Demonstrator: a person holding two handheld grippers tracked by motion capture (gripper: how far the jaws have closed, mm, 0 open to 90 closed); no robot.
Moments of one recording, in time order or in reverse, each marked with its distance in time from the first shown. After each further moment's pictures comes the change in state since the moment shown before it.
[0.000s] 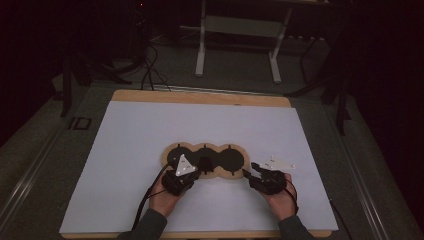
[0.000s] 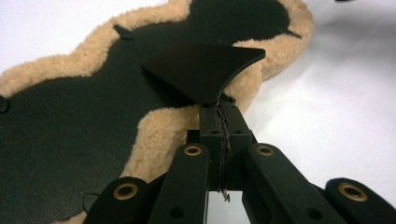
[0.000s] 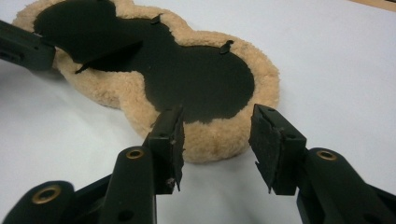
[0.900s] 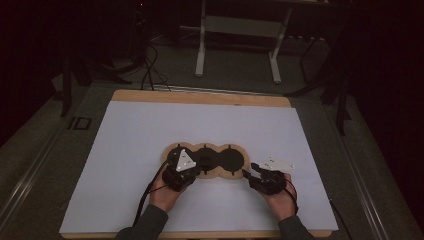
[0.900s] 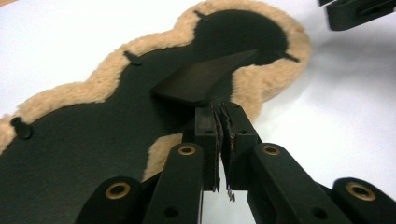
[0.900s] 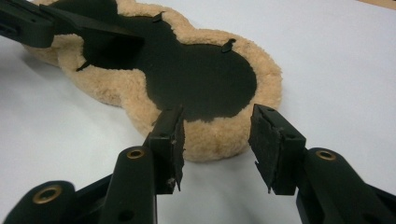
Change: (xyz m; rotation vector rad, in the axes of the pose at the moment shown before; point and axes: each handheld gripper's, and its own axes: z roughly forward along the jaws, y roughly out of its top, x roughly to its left) left arm -0.002 0.014 -0.005 -0.023 -0.002 0.019; right arm 0.000 0.000 0.001 0.007 0.004 -0.003
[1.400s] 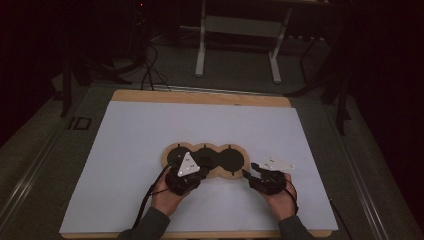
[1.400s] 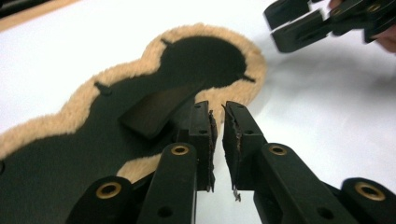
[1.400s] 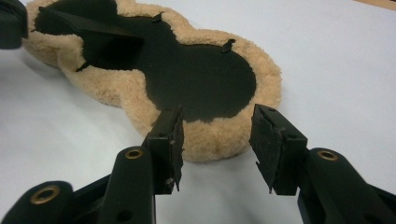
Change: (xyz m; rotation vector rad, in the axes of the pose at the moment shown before) left arm -0.013 0.012 -0.012 -0.078 -0.073 0.074; right arm 0.000 0.000 0.000 -0.002 -0.001 0.000
